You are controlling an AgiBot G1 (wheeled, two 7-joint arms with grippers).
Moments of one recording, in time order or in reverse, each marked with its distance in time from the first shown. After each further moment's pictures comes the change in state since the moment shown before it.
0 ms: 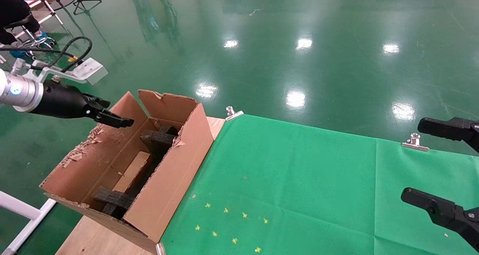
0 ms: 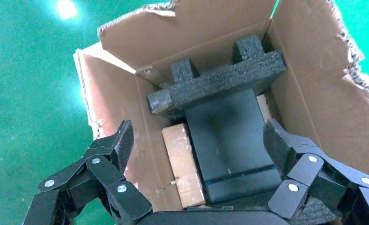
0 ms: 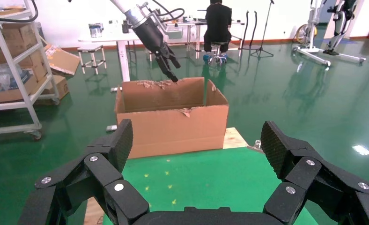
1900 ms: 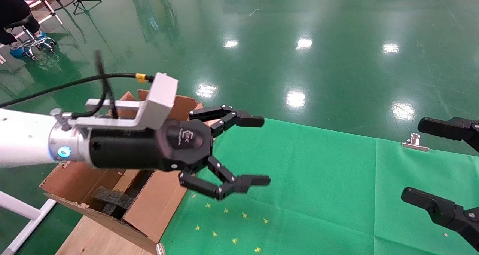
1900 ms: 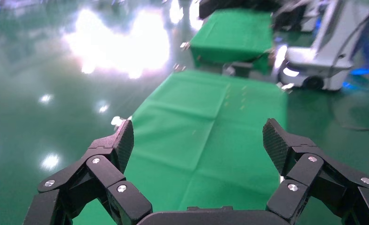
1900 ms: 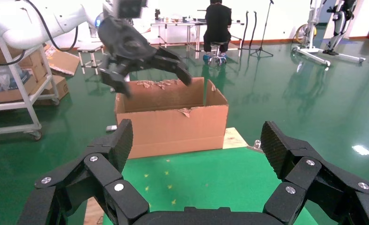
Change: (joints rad) left arm 0.758 0.025 -0.699 -0.664 -0.808 0.230 0.363; right arm 0.000 0.000 0.000 0.000 0.000 0.000 0.000
